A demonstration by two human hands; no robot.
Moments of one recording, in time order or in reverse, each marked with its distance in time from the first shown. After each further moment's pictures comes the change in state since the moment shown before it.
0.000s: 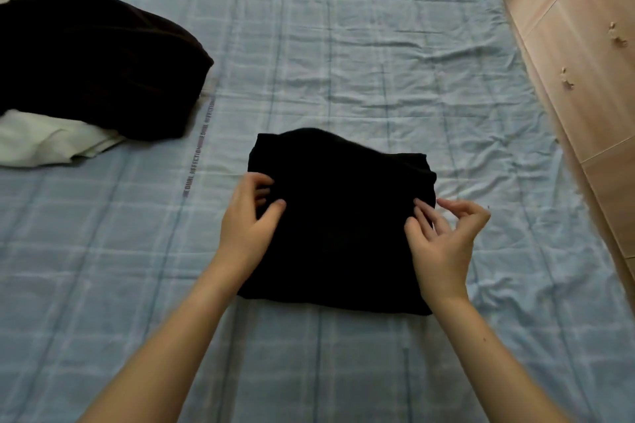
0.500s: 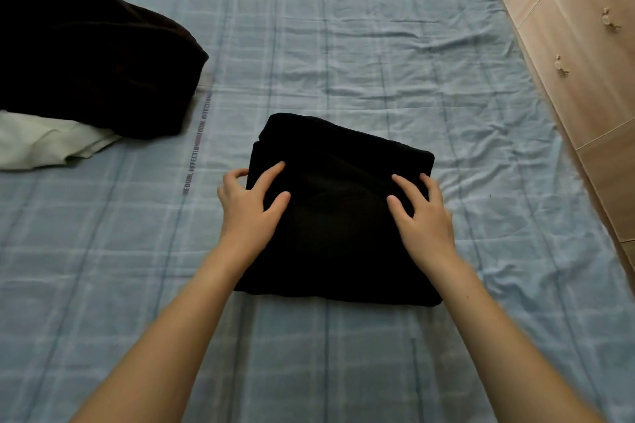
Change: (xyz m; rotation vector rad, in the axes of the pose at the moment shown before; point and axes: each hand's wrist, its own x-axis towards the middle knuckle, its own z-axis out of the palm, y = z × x) left_hand 0.013 -0.021 -0.003 0.299 -0.098 0.006; right_hand 0.025 0.010 0.005 -0.906 -0.317 0.138
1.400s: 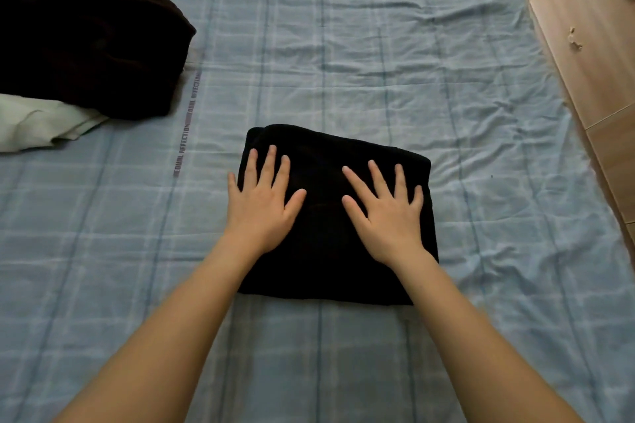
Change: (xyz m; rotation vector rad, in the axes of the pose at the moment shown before) left_hand -0.003 0.002 0.029 0.720 -0.255 0.105; right_hand -0.009 -0.005 0.040 -0.468 -0.165 -0.221
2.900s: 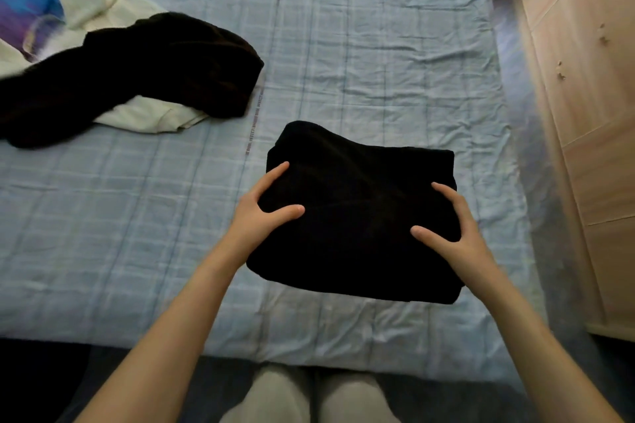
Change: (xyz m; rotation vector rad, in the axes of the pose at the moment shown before) left_hand -0.233 0.020 -0.193 -1.250 0.039 -0.145; right_hand -0.236 0.015 -0.213 1.006 0.007 0.027
